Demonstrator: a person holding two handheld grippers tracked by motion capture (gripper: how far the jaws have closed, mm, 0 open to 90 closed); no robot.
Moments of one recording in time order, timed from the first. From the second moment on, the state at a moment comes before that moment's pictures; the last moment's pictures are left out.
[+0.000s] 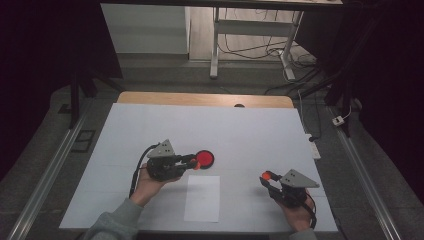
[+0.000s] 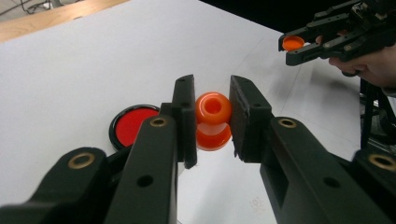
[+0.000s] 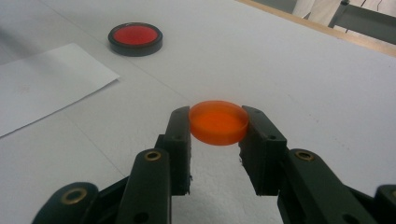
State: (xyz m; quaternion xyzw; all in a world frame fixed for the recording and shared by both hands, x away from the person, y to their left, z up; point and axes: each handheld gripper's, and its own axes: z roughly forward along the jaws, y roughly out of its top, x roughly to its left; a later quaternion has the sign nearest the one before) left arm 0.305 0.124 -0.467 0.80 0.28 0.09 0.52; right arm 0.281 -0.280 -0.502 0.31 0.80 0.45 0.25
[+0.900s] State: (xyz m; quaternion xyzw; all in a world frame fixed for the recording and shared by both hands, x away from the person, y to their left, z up) left arm 0.328 0.114 -0.469 0.79 0.30 0.10 0.52; right arm 0.282 -0.283 -0.502 0.31 0.80 0.44 0.25
